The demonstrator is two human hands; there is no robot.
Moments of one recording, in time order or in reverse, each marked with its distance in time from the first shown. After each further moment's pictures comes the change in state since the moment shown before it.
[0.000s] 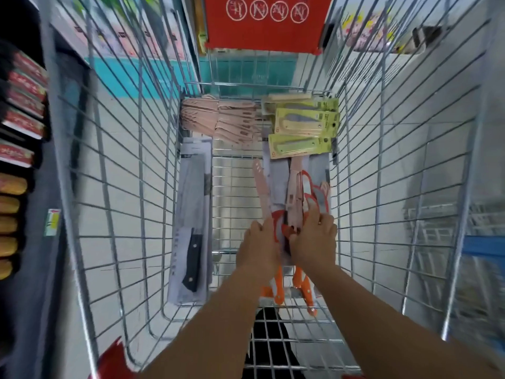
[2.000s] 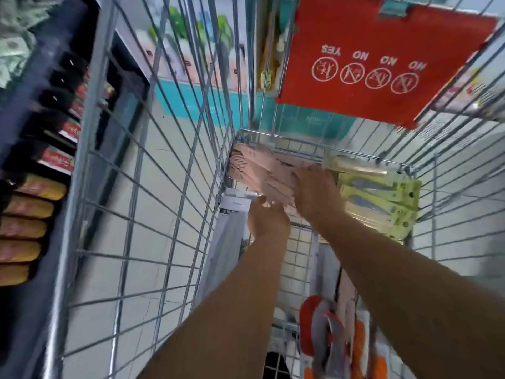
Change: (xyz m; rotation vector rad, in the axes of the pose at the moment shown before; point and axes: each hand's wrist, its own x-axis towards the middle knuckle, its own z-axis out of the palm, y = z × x) left_hand 0.172 -0.001 -0.120 -0.956 0.497 -0.487; right_hand 0.196 -0.184 0.000 -0.384 0.055 -0.617
